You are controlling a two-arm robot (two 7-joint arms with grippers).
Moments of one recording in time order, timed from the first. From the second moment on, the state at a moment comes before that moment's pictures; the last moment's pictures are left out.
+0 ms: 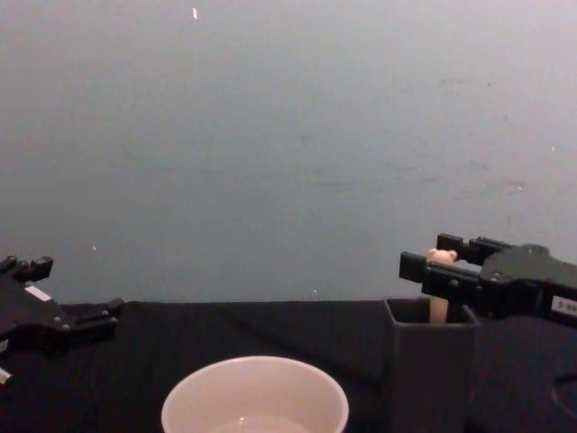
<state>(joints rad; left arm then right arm) -0.20 0.60 0.45 -1.41 -0.25 -0.12 0.03 0.29 0.46 -0.41 -1.39 0.50 -0.09 0.56</state>
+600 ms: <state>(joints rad) -0.20 0.60 0.45 -1.41 -0.25 -0.12 0.03 0.29 0.46 -0.41 -1.39 0.50 -0.09 0.56</state>
